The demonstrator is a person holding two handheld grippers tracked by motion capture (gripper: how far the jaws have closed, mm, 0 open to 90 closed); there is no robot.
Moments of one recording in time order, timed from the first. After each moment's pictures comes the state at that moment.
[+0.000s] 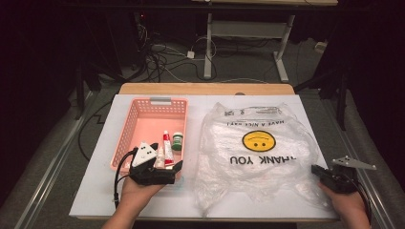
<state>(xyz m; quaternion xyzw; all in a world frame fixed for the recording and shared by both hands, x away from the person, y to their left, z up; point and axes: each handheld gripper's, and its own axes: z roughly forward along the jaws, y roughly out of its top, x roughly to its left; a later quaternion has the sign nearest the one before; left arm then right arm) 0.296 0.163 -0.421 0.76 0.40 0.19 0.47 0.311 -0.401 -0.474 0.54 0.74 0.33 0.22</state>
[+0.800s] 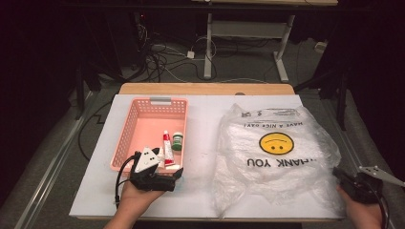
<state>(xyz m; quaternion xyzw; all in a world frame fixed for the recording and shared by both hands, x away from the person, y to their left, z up) 0.289 0.161 -0.426 0.79 0.38 0.19 0.44 0.278 -0.434 -0.464 0.60 0.65 0.35 0.29</state>
